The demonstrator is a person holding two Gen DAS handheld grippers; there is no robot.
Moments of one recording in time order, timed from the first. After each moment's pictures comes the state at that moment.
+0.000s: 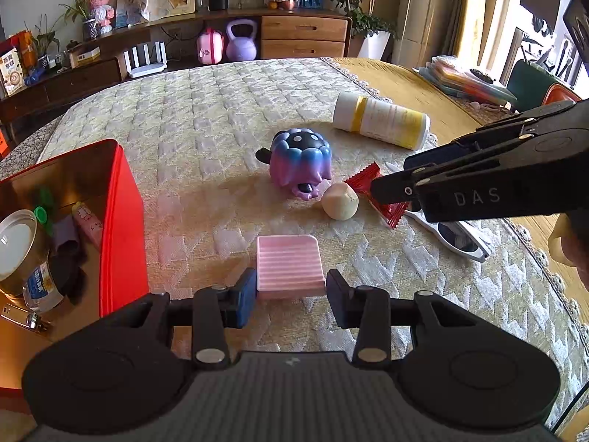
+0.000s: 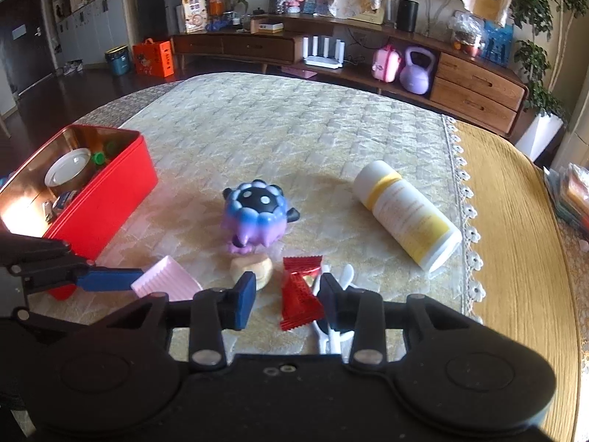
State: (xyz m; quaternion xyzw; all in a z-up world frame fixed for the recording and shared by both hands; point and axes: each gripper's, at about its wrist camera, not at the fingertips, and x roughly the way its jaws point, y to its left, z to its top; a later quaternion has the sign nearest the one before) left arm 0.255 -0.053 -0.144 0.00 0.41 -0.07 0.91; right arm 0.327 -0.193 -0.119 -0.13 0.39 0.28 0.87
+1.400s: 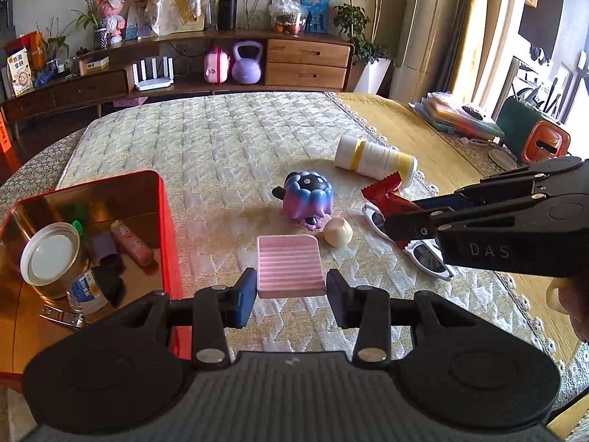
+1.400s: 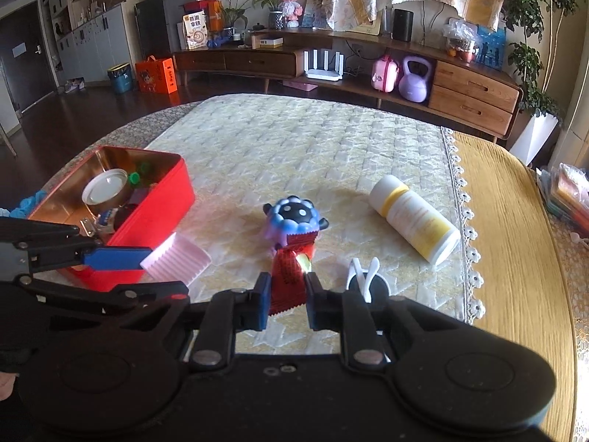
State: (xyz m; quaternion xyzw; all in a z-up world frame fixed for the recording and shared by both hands) left arm 0.224 -0.030 -0.095 -0.02 0.38 -0.07 0.92; right arm 0.284 -0.189 -0.078 -0.09 0.38 0.28 0.88
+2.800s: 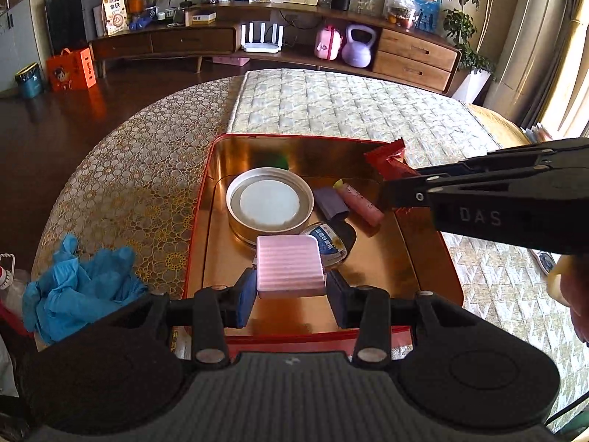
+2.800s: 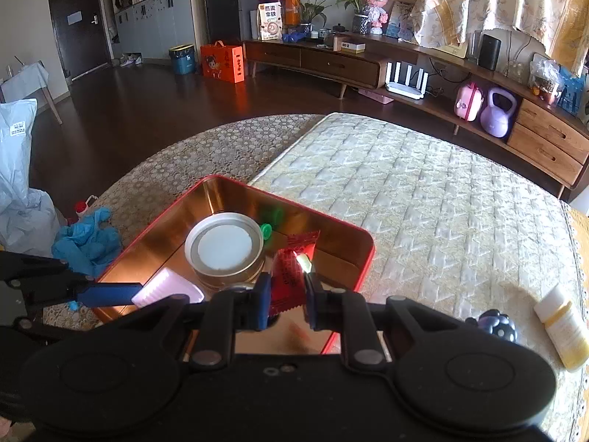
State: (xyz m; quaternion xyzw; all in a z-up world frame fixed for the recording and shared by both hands) left arm 0.193 0.132 -0.095 -0.08 0.42 0.07 0.90; right arm 0.290 0.003 -0.081 -0.14 0.37 0.36 0.85
